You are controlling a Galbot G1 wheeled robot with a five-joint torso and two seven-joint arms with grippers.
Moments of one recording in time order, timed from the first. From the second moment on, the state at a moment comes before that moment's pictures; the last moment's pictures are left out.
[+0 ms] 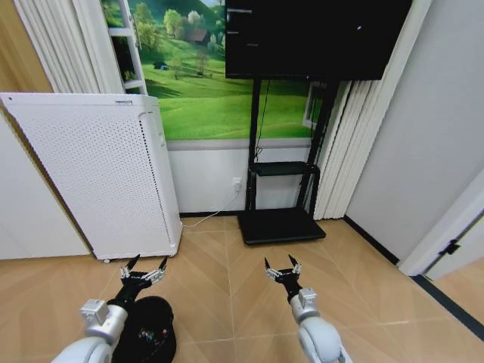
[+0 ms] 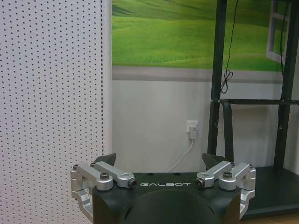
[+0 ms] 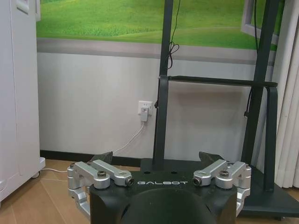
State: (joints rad) left arm 1.56 -1.38 -0.86 -2.21 -0.33 0.27 0.26; right arm -1.38 1.34 0.40 1.96 0.11 -0.14 0.09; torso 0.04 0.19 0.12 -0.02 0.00
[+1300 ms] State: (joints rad) left arm 1.56 -1.38 -0.87 -2.23 -0.36 0.29 0.21; right arm -1.38 1.33 0.41 1.97 0.11 -0.13 0.08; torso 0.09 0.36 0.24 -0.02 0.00
